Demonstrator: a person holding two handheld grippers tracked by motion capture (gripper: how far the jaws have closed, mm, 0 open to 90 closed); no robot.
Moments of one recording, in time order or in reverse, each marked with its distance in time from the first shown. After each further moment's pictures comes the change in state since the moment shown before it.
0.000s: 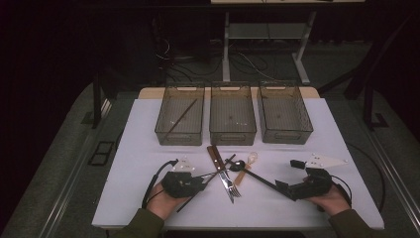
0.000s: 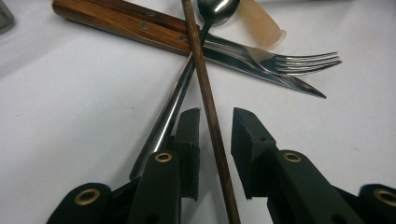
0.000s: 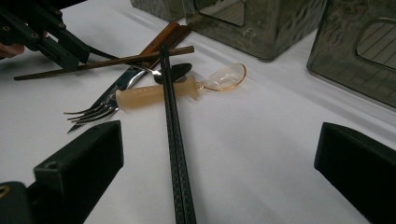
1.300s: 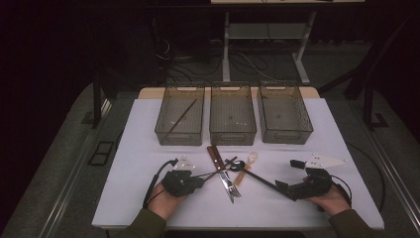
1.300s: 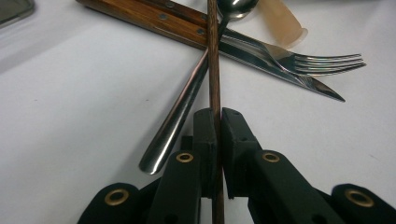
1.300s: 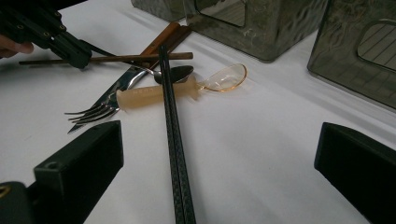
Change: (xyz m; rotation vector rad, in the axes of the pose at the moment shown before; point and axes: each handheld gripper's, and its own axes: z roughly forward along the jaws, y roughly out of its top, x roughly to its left) left arm 0.000 0.002 -0.001 0.019 0.060 -0.057; right arm 0.001 0.000 0.000 0.000 0.003 -0.004
